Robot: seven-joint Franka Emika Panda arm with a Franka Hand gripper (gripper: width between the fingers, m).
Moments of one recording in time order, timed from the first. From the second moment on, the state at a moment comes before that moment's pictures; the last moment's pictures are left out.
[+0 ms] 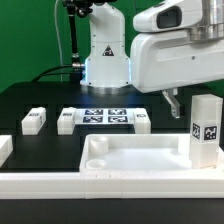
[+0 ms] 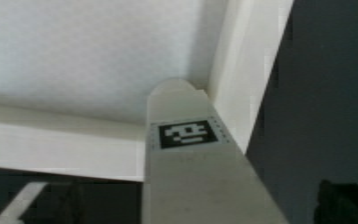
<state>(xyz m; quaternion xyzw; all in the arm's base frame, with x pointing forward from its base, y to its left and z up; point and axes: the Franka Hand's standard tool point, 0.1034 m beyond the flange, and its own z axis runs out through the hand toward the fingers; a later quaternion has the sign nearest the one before) 0.642 0.100 0.109 -1.00 -0.06 -0.02 0.06</state>
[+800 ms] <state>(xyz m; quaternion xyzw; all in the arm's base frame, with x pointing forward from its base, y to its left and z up) 0.641 0.108 0.112 -0.93 0.36 0.01 0.06</state>
